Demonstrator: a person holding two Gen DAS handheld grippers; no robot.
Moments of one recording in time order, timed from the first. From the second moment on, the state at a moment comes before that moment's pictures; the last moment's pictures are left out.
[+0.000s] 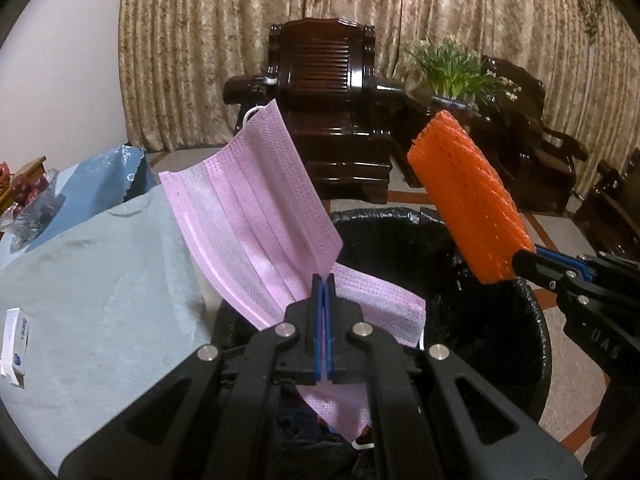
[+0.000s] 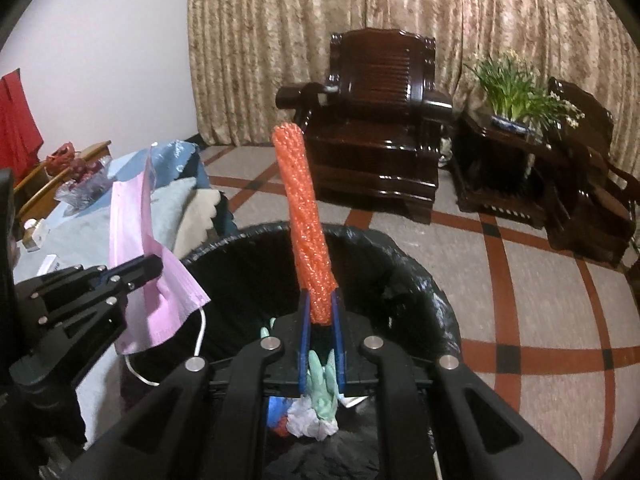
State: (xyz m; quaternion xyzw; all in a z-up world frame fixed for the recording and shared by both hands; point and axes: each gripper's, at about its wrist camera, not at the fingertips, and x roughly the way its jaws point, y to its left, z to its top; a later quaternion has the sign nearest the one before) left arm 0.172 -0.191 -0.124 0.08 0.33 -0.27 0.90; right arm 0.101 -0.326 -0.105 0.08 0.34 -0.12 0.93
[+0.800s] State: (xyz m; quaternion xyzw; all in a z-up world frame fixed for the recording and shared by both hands) left arm 0.165 -0.173 -0.116 0.06 0.32 -0.27 0.91; right arm 0.086 -0.337 -0.113 0.09 0.33 -0.15 0.93
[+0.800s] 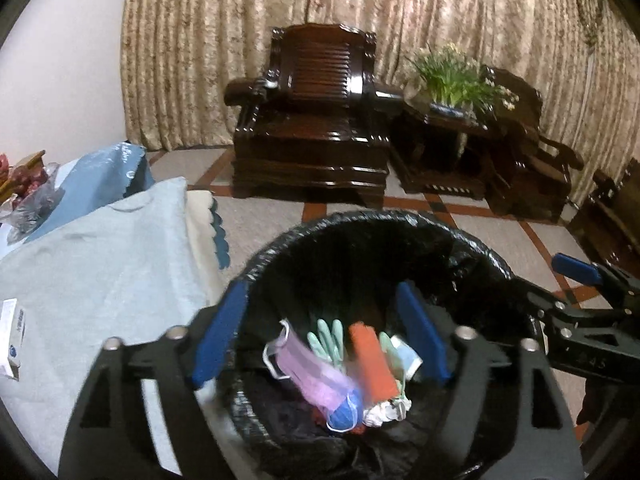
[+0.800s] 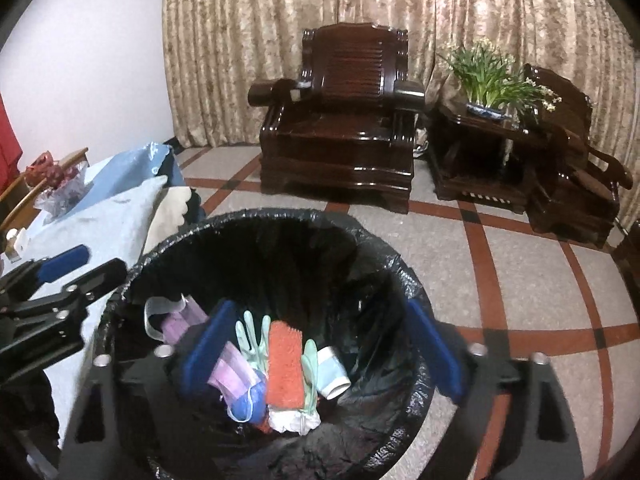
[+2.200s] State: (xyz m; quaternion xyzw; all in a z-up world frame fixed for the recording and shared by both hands) left arm 0.170 0.255 -0.090 -0.01 0.28 0.07 0.96; right arm 0.216 0.001 -0.101 0.01 0.30 0.09 0.95
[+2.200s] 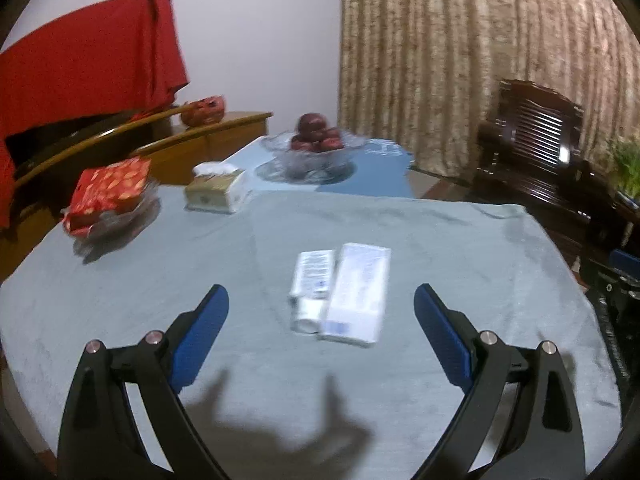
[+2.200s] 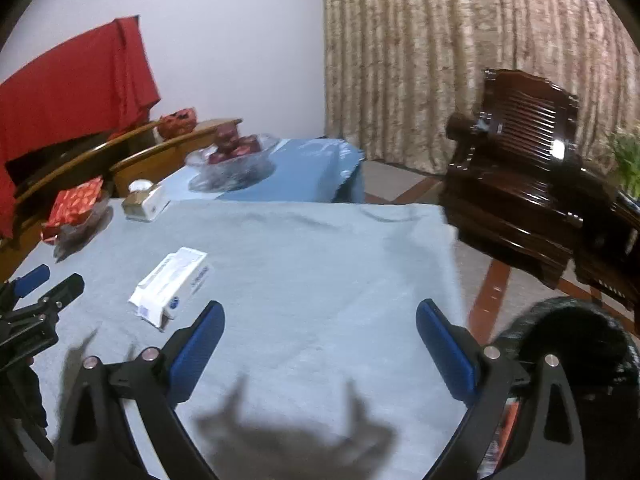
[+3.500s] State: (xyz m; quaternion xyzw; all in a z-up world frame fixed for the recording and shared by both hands) left arm 0.204 0.368 -0.153 -0.05 0.31 0.13 0.94; right arm 0.301 0.168 -0.182 -0.07 0.39 0.09 0.91
